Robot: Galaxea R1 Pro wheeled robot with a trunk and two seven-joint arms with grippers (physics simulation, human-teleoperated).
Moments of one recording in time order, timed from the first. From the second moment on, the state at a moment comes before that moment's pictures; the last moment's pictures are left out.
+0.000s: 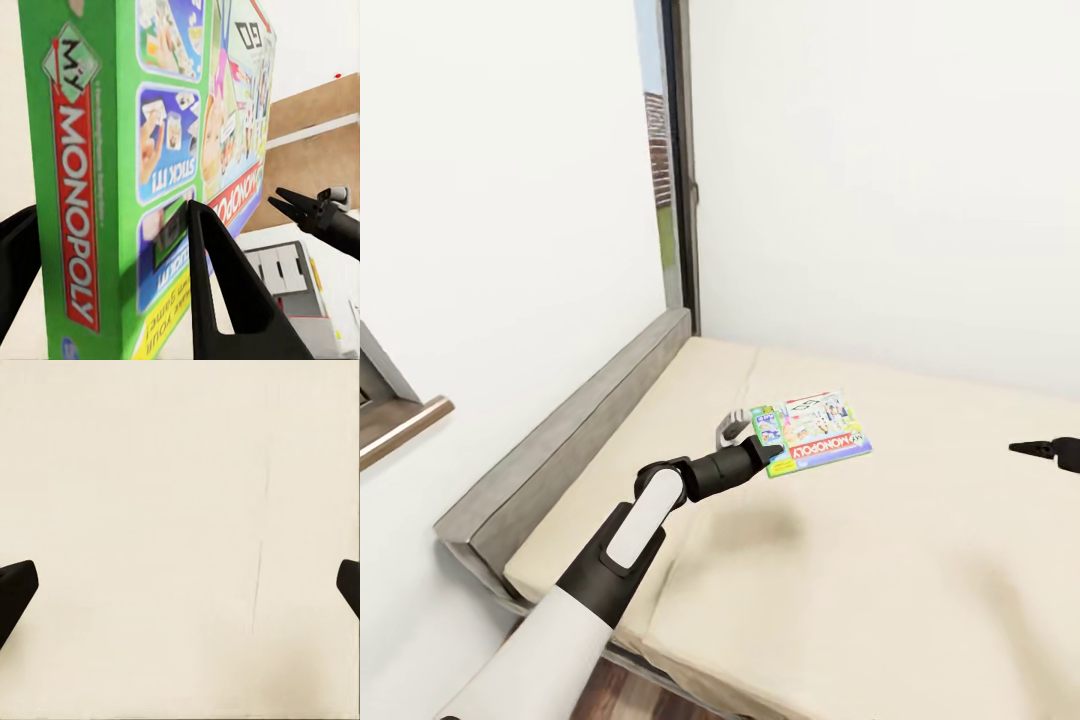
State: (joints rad) left arm -0.71 -0.17 -0.43 -1.15 1.16 0.62 0.01; right arm -0.72 -0.76 -0.30 -1.04 -0.18 1.02 0.75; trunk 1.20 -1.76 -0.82
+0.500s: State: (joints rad) left arm -0.71 -0.17 -0.43 -1.15 1.16 0.62 0.01; right arm -0.72 -0.76 -0.30 -1.05 -0.18 1.02 0.75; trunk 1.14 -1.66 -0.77
